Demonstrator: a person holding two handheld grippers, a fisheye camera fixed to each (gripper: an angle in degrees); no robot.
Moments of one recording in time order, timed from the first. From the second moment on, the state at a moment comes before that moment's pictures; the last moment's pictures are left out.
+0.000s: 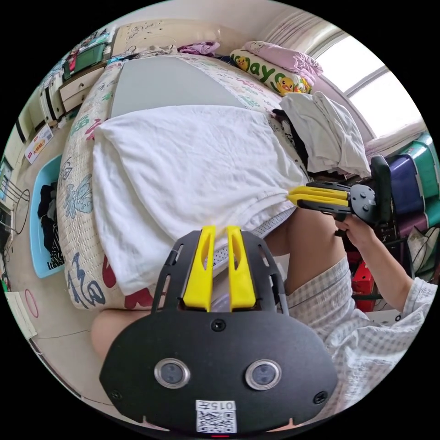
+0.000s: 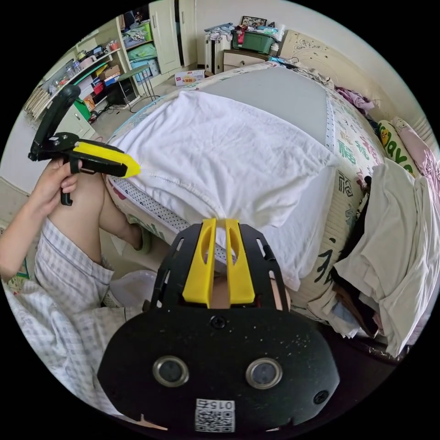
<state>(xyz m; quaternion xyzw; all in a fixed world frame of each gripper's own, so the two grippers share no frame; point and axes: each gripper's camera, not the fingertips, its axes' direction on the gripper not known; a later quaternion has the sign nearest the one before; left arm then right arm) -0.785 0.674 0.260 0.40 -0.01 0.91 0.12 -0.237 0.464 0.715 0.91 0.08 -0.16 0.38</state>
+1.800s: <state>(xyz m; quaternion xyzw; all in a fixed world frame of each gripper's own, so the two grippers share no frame) -0.892 0.703 0.142 0.49 0.04 0.86 0.17 0.088 0.479 0.844 0.88 -0.32 -0.17 0.30</state>
